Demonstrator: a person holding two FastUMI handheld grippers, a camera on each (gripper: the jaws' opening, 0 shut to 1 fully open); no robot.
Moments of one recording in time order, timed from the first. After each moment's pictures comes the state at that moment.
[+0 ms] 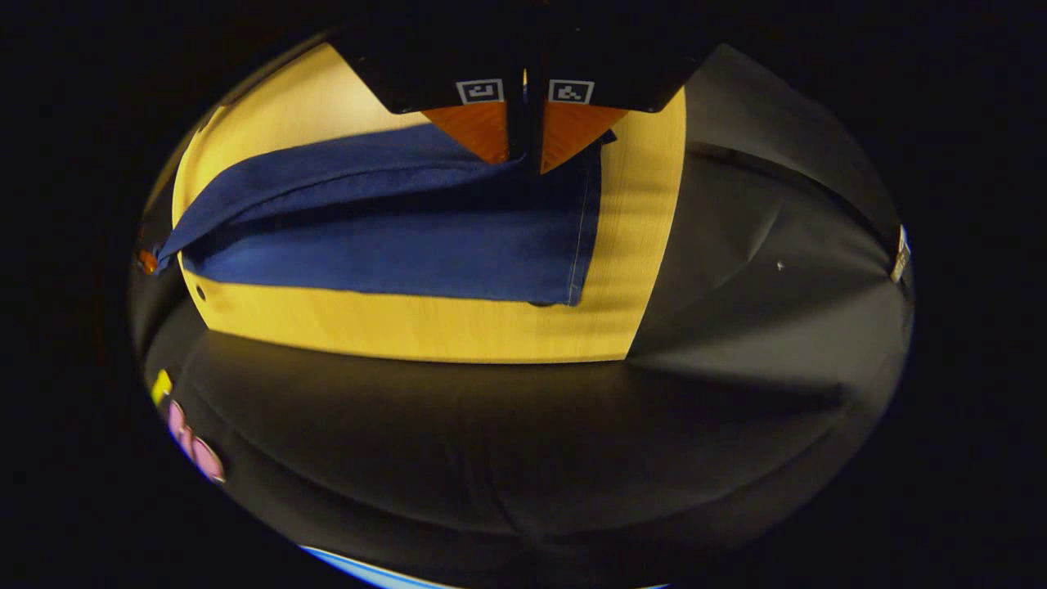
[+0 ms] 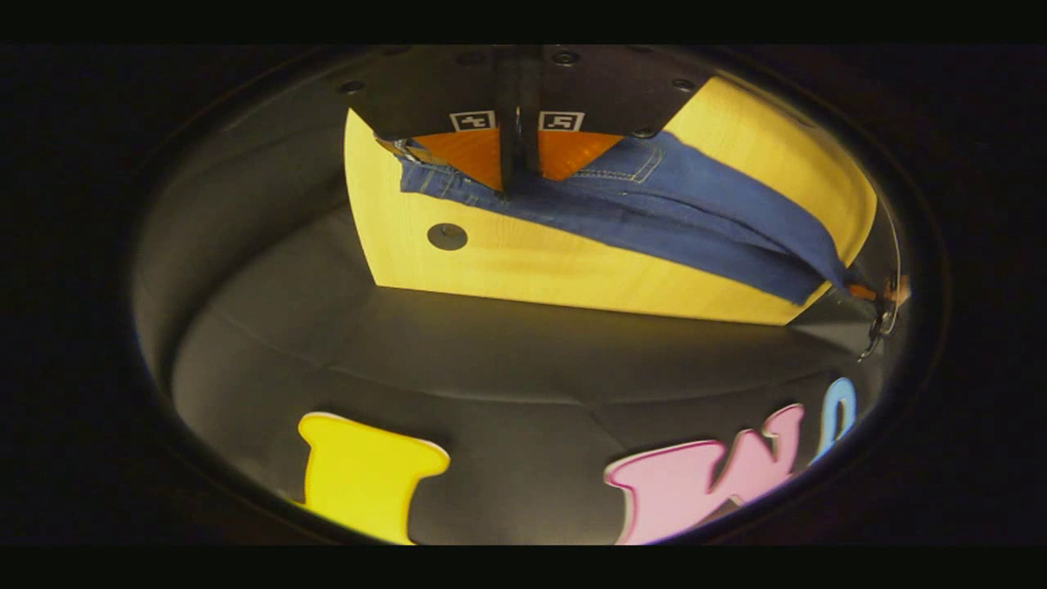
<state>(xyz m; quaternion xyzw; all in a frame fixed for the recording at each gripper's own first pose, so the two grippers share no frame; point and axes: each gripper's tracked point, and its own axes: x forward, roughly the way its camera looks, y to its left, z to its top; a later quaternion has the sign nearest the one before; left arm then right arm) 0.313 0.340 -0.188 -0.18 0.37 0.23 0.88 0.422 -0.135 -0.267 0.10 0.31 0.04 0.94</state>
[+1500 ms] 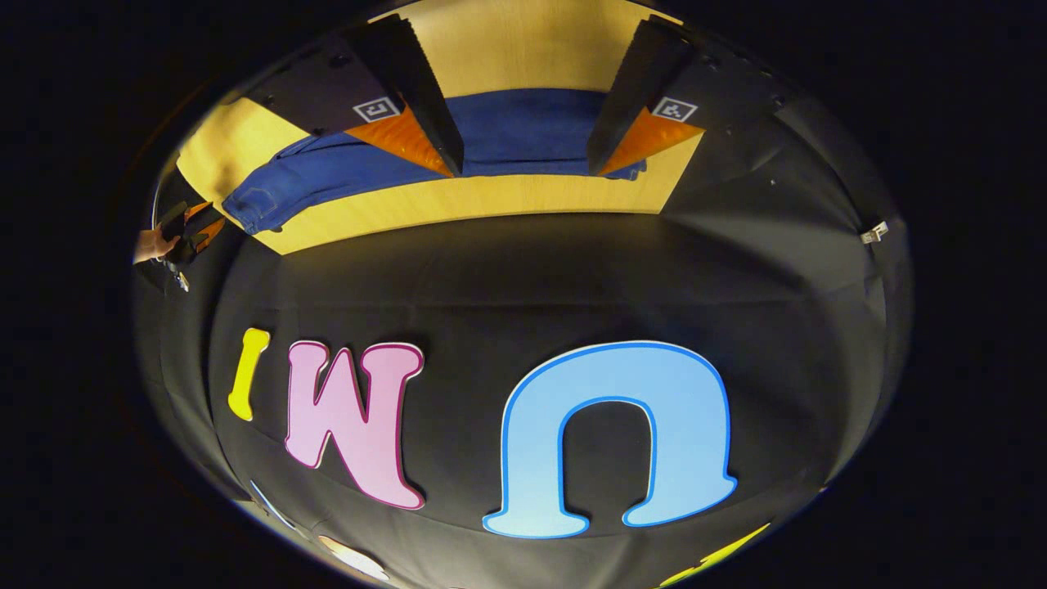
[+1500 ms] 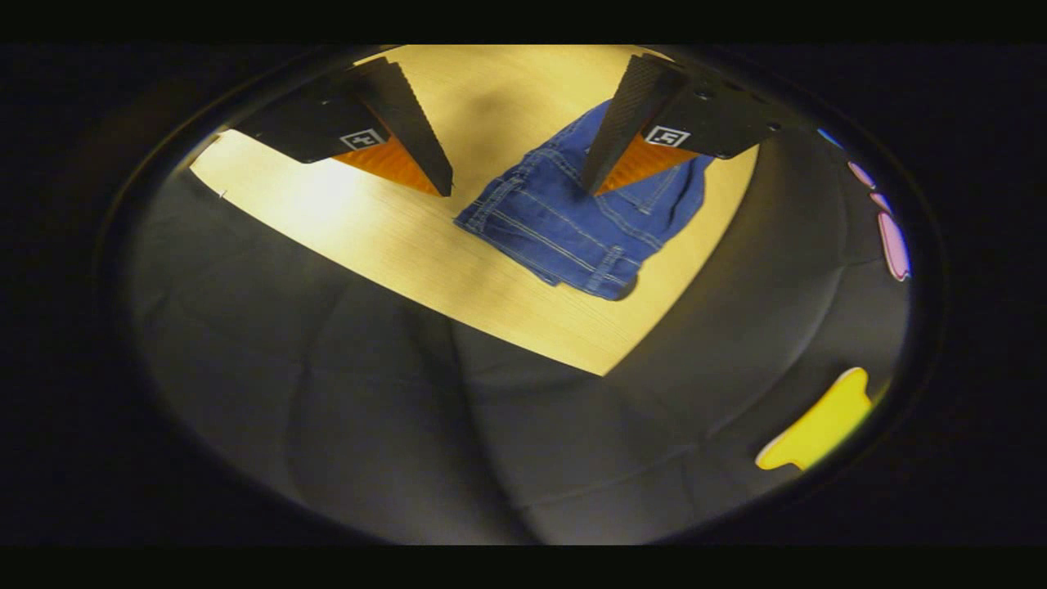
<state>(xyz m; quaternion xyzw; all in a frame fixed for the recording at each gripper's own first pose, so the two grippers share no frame) 0.304 0.178 0.010 -0.07 0.10 0.21 0.97 0.401 -0.170 -0.416 0.49 0.40 -0.23 0.74</state>
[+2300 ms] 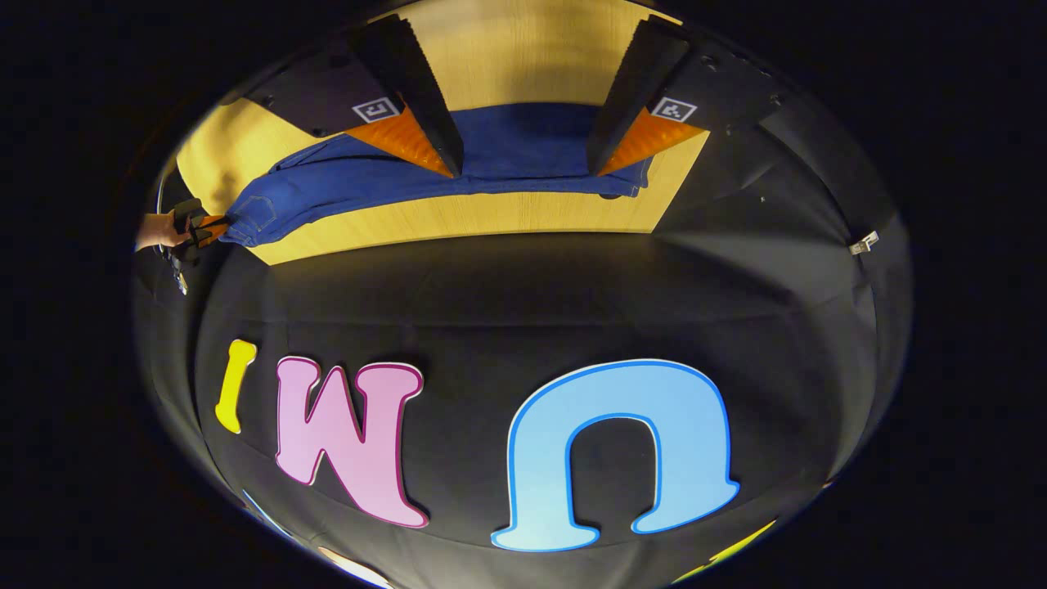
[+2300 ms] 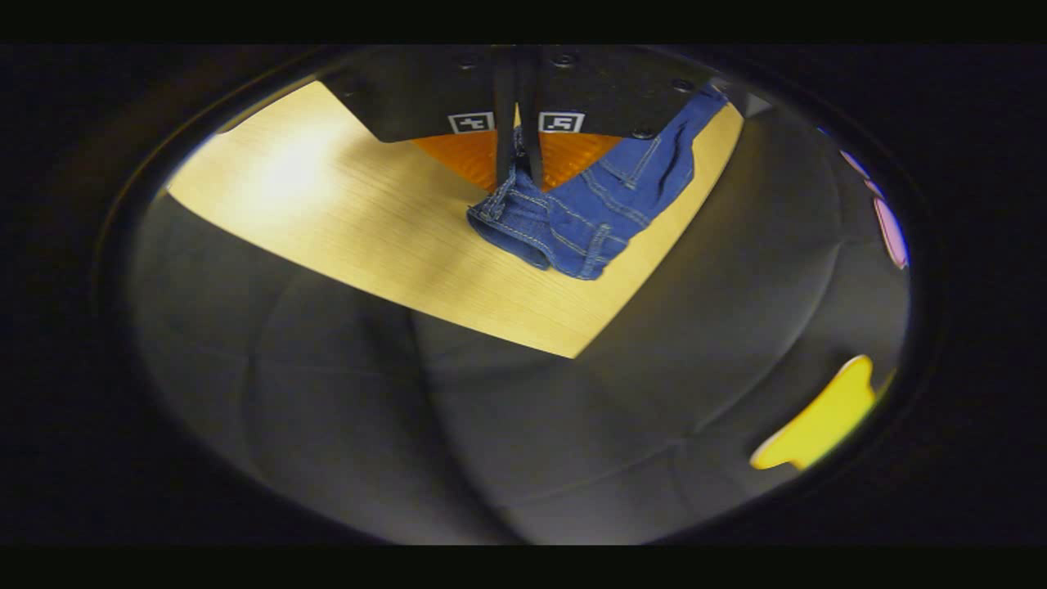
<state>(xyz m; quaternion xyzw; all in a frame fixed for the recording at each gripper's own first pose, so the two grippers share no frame) 0.294 0.163 0.002 -0.08 0.12 0.22 0.96 0.432 -0.183 -0.389 0.48 0.29 -0.20 0.80</state>
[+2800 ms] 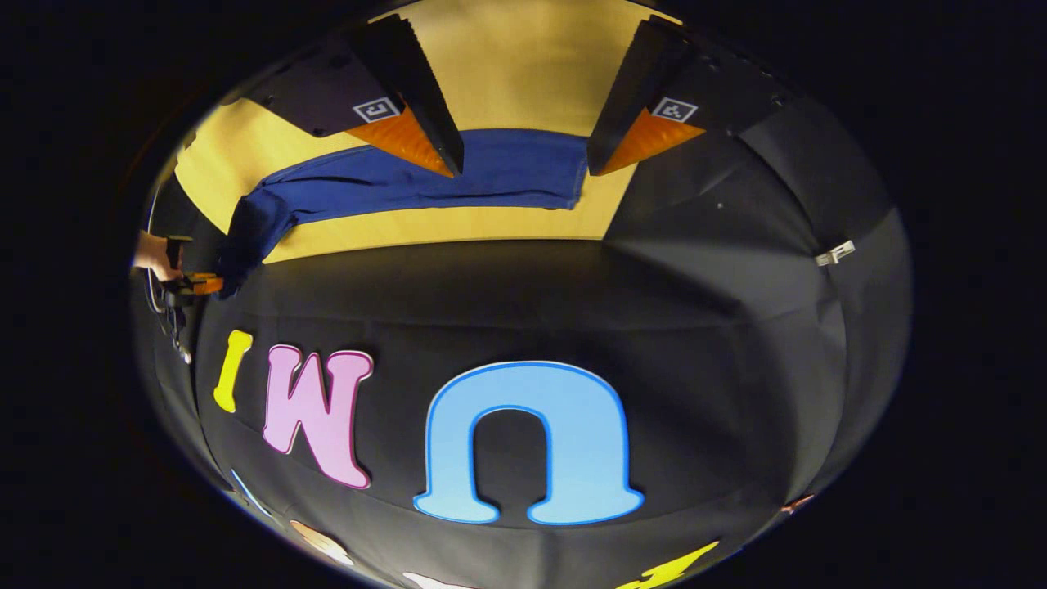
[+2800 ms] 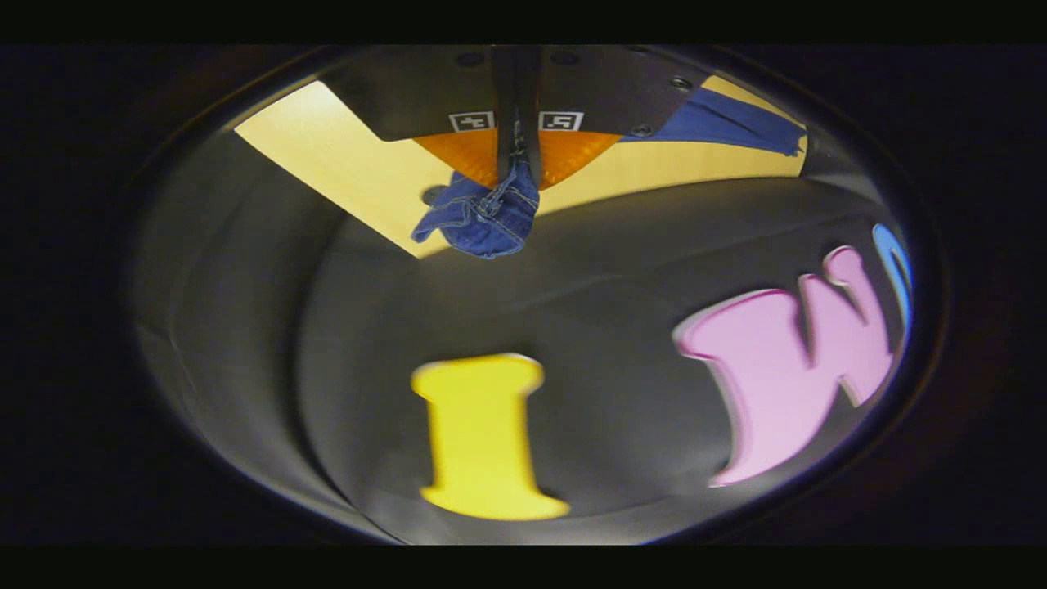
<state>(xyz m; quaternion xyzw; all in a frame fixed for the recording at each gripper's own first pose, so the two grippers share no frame) 0.175 0.241 -0.018 -0.08 0.11 0.25 0.96 0.415 -0.079 -0.216 0.24 0.13 -0.12 0.96</state>
